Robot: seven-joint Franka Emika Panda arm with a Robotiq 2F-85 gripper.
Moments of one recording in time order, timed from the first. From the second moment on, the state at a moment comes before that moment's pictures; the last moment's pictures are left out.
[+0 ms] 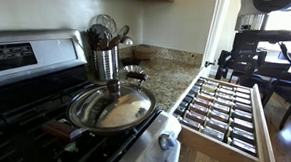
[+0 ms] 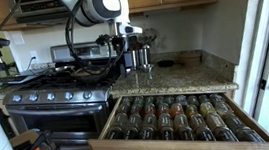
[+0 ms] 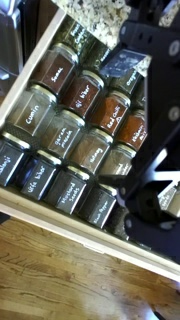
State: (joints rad) arm -0.07 -0.08 0.02 -2.41 -0.07 2.28 0.55
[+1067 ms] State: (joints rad) arm -0.13 0.04 -0.13 -2.41 -0.18 2.44 0.70
